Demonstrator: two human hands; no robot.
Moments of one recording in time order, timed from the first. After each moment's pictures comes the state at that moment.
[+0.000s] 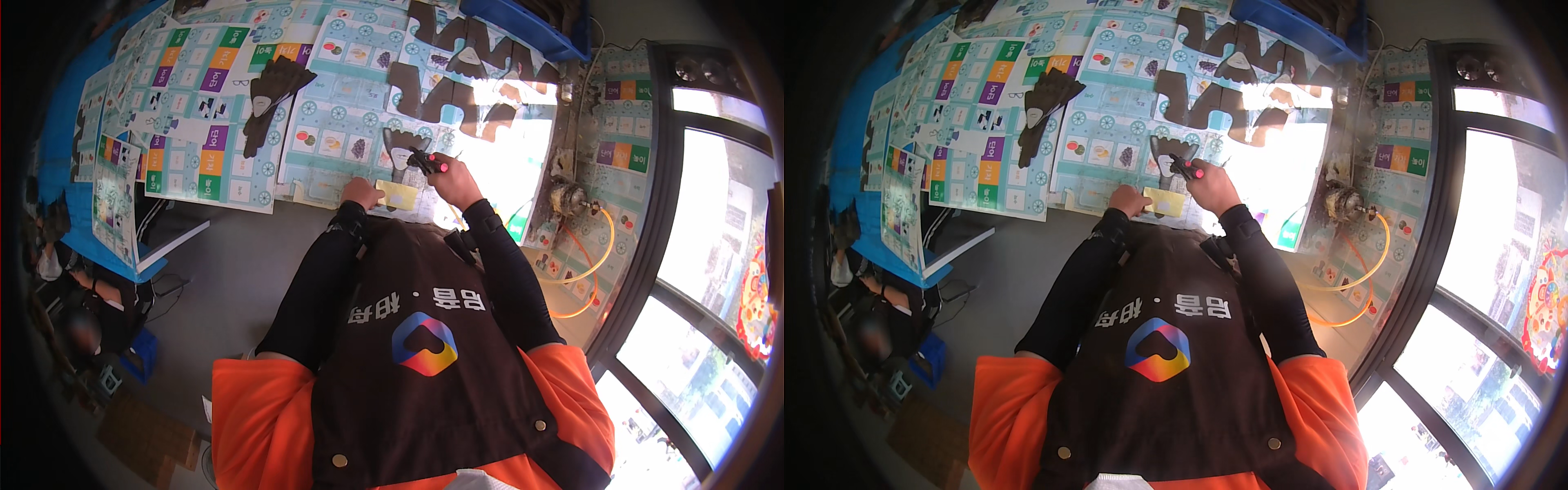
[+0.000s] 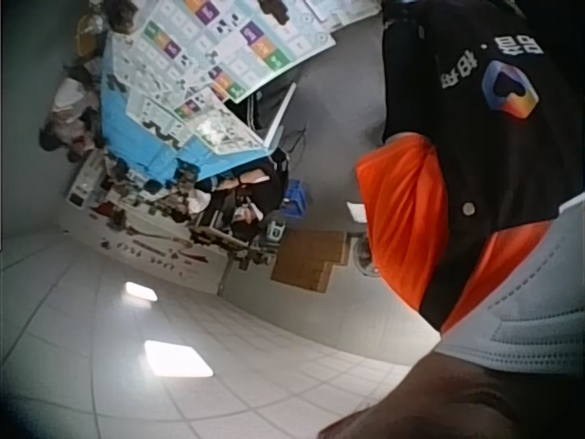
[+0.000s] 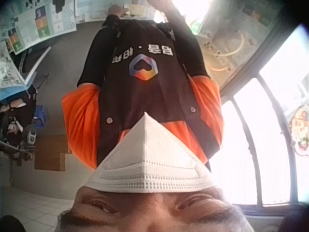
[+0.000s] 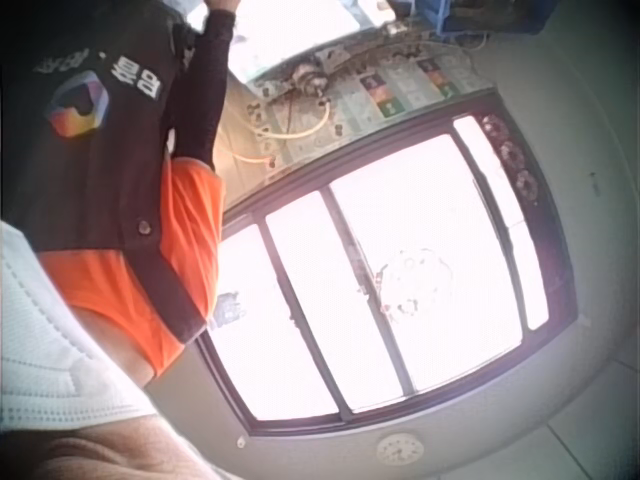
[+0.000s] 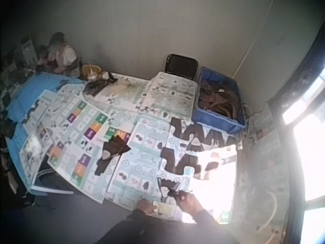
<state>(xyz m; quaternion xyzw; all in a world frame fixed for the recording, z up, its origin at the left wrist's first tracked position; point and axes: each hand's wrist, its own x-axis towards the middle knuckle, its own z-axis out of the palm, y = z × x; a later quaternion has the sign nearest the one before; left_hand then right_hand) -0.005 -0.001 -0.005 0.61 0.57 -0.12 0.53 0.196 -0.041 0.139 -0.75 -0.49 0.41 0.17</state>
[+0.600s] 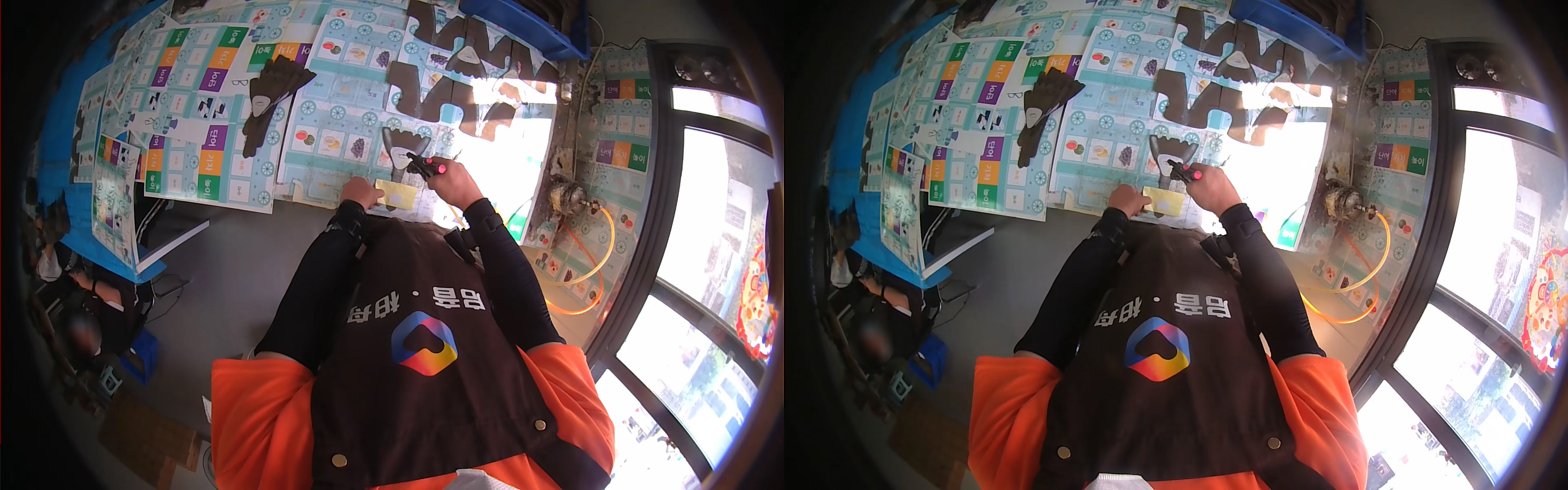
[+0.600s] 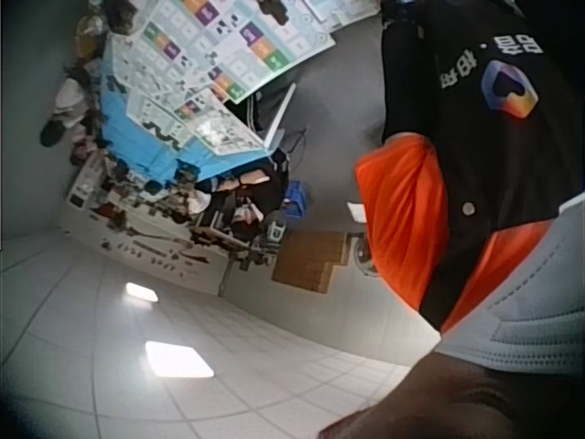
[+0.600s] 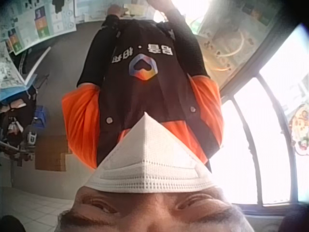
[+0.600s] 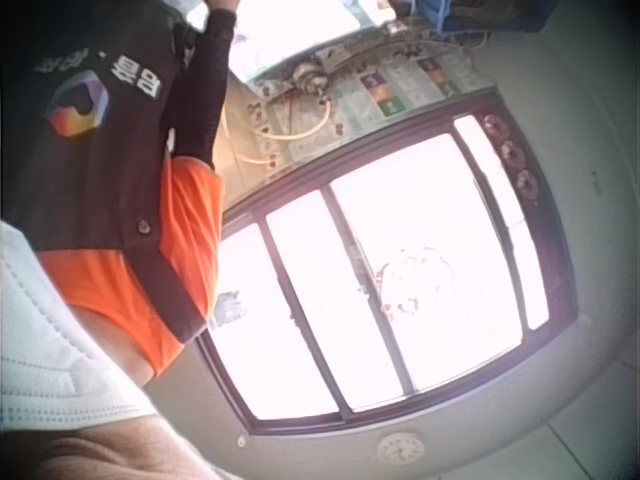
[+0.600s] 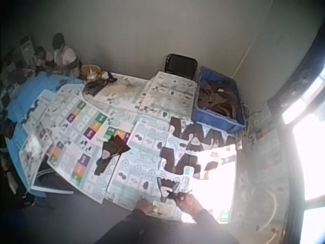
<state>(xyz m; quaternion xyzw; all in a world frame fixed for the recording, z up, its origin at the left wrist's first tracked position) -0.005 0.000 -0.004 0.63 0.57 -0.15 0.50 0.199 -0.044 0.134 -0.72 -0.53 0.41 0.15</state>
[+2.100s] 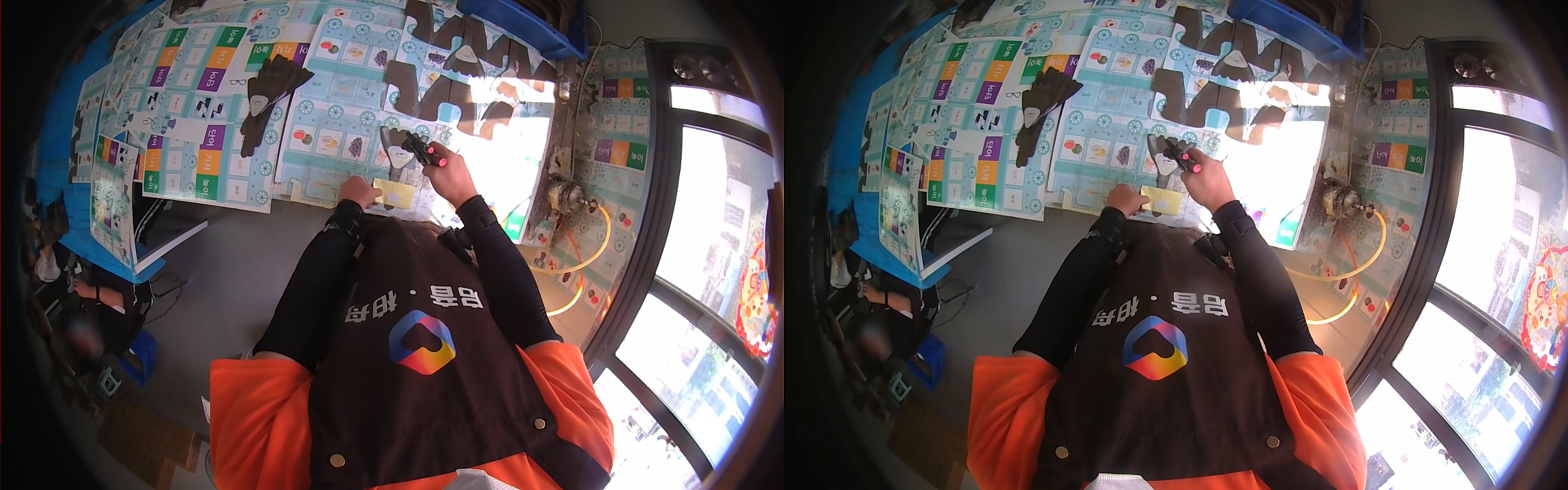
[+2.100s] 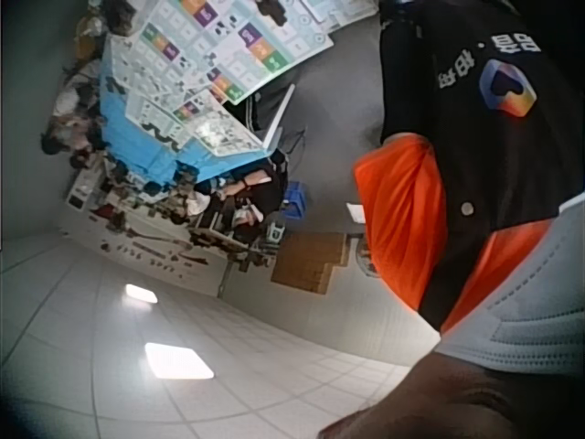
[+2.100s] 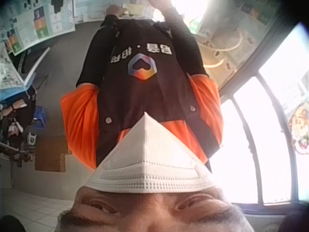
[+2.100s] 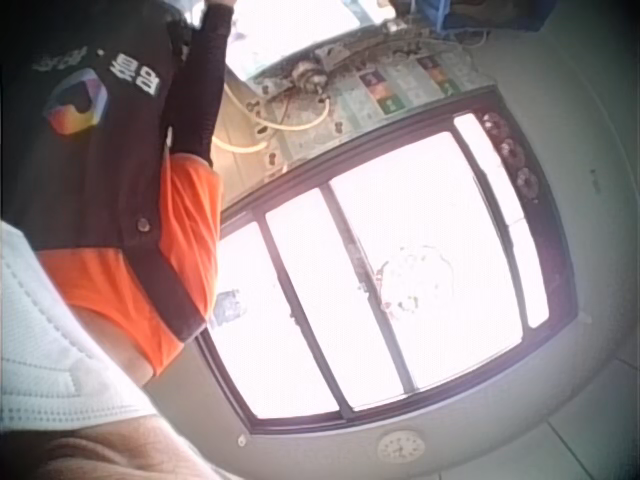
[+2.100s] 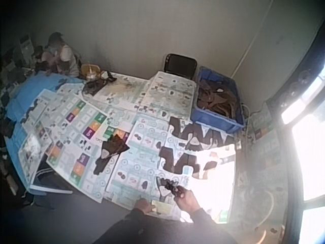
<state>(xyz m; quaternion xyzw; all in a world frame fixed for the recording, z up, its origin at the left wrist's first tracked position) -0.004 0.000 0.013 0.61 0.58 -0.13 0.52 0.188 -0.035 0.149 -0.77 -0.46 0.37 0.24</state>
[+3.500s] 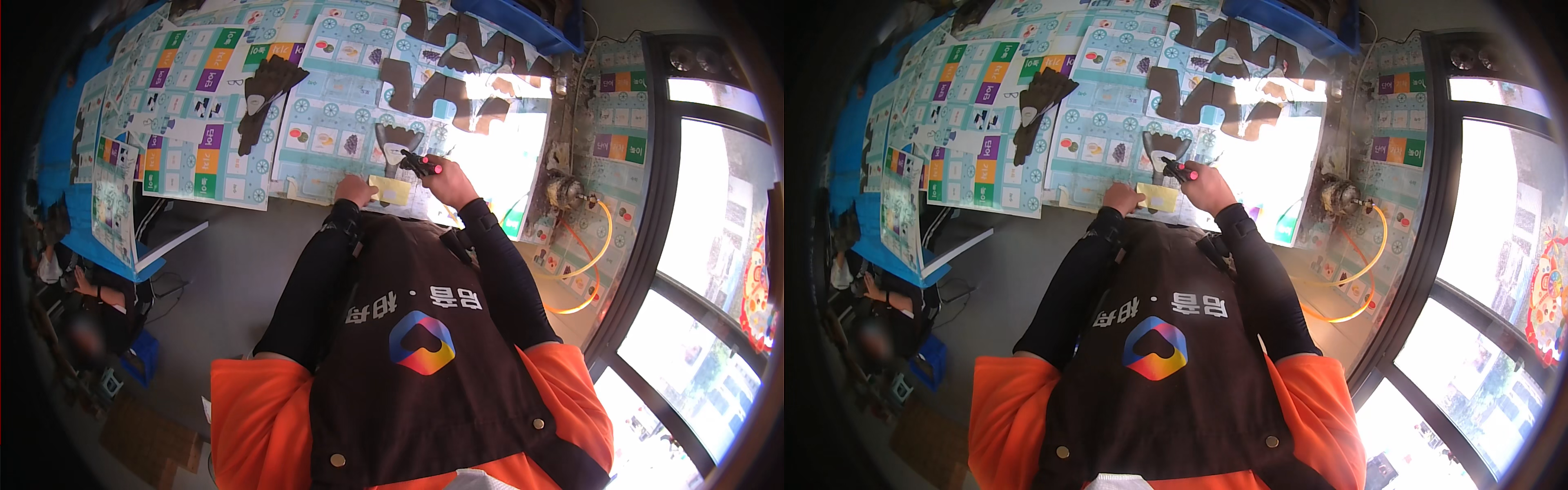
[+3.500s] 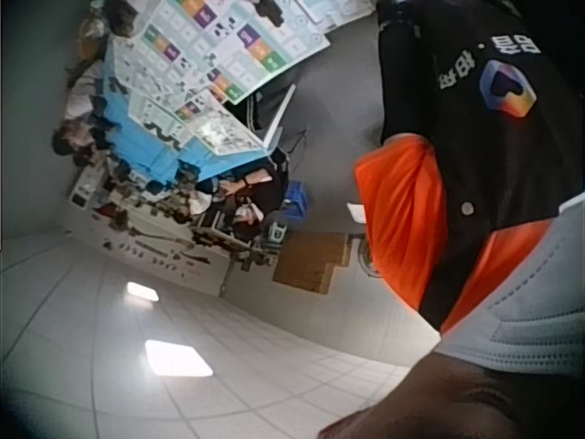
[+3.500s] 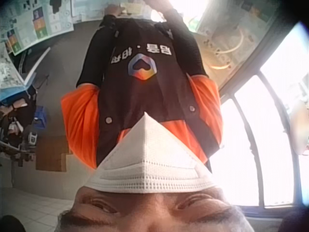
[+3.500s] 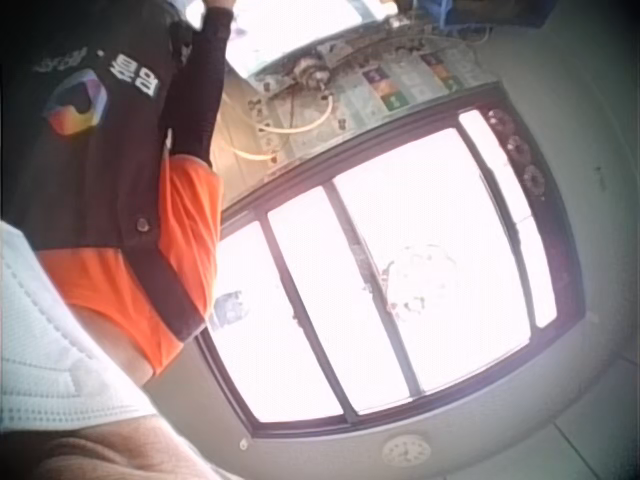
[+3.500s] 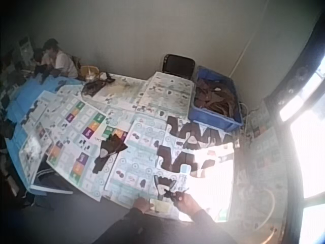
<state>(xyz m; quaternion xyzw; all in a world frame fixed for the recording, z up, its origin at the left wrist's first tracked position) -0.005 -0.005 0.002 0.62 0.58 -0.13 0.51 0.199 -0.055 0.139 -0.73 -0.50 0.44 0.17</state>
